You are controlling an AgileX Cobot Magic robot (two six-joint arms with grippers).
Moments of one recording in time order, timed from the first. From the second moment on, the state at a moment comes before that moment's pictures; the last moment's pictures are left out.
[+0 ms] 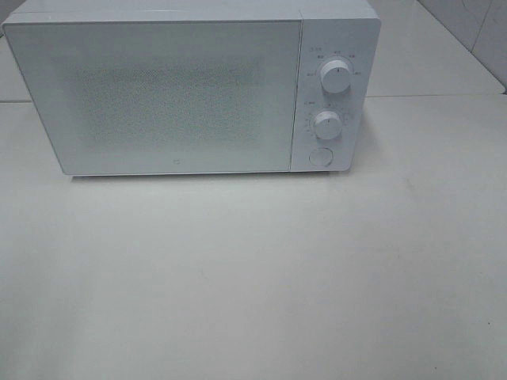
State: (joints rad) left arm -0.04 0.20 -0.52 -0.11 1.09 0.03; right arm 0.08 0.00 -0.50 -0.06 0.98 0.02
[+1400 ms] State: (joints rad) left arm -0.04 0.00 -0.52 -0.15 1.08 0.03; right arm 0.08 0.10 -0.49 -0.05 0.70 0.06
